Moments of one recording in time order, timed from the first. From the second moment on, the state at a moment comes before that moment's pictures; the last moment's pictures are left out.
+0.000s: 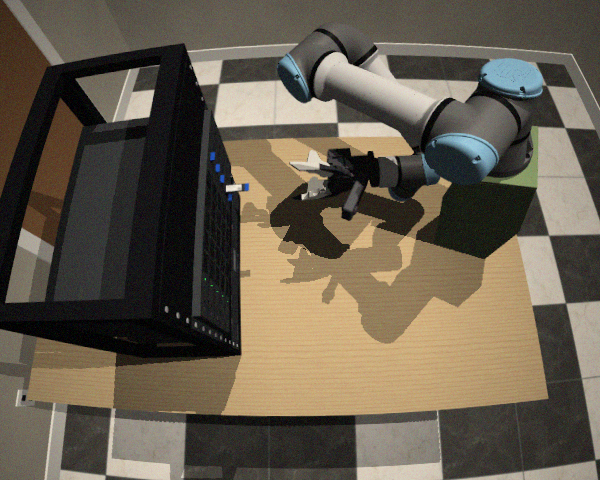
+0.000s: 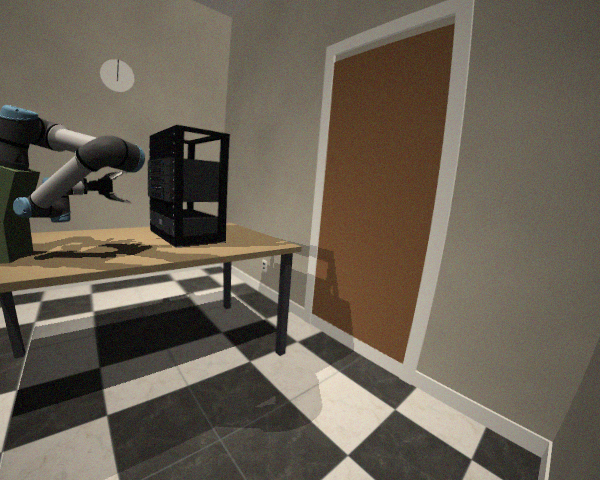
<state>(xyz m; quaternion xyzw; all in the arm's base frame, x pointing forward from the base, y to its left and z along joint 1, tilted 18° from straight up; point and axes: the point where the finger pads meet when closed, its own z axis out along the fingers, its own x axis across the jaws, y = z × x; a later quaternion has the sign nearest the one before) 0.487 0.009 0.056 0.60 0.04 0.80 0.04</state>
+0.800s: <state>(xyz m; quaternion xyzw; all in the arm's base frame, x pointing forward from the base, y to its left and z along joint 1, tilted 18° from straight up) 0.486 0.010 0.058 0.59 0.05 0.80 0.04</state>
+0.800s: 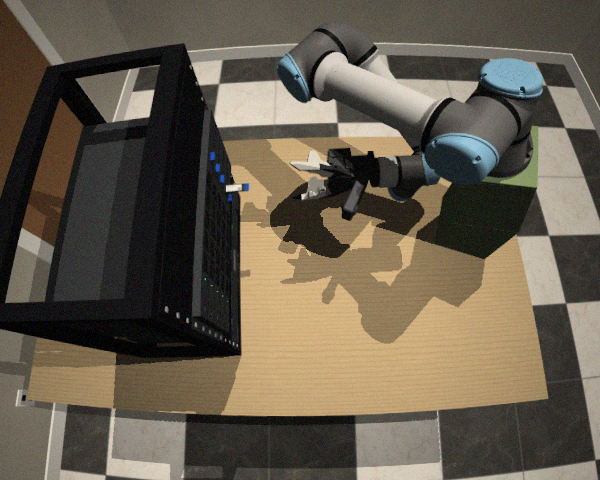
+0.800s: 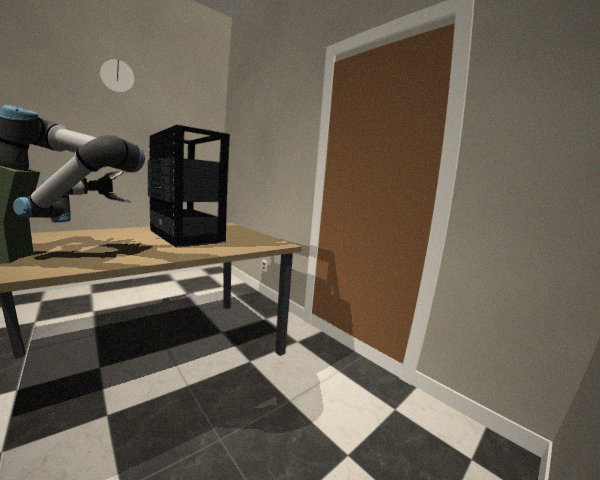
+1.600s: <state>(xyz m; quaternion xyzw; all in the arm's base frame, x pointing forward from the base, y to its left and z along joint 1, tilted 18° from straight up) 0.485 0.011 0.061 0.59 0.05 0.81 0.04</state>
